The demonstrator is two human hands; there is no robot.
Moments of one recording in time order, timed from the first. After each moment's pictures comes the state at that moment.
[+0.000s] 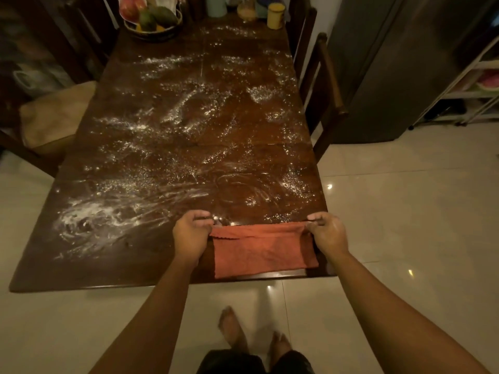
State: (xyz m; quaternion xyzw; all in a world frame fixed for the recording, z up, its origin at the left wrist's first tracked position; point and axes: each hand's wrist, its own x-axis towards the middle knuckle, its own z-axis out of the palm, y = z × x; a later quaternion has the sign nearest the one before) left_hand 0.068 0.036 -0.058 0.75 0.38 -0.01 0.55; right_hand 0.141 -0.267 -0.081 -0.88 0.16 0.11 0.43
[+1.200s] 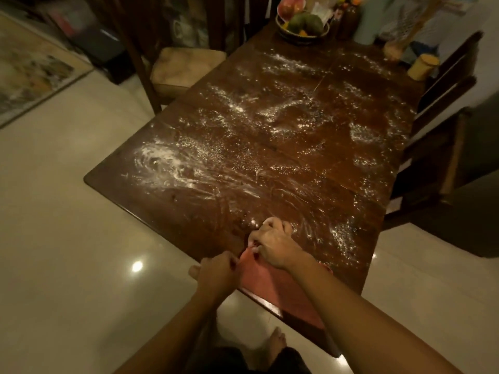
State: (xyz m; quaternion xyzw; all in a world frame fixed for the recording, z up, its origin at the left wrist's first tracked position) left_hand 0.004 -0.032 -0.088 0.82 0.44 -0.12 0.34; right_hand 0.174 -0.102 -0.074 -0.80 -0.55 0.25 0.06
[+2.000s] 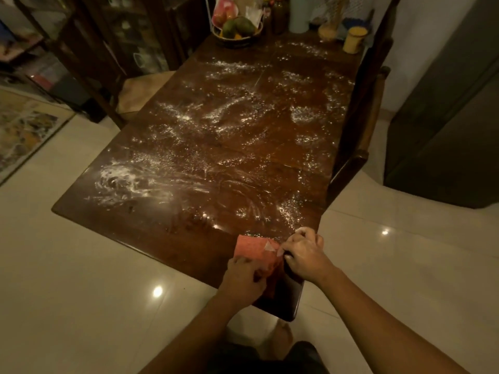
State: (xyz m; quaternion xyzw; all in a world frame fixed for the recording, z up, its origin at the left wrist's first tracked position) left_hand 0.074 -0.174 -0.085 0.91 0.23 -0.15 0.32; right_hand 0.233 -0.309 -0.071 -0.86 -0.41 0.27 0.13
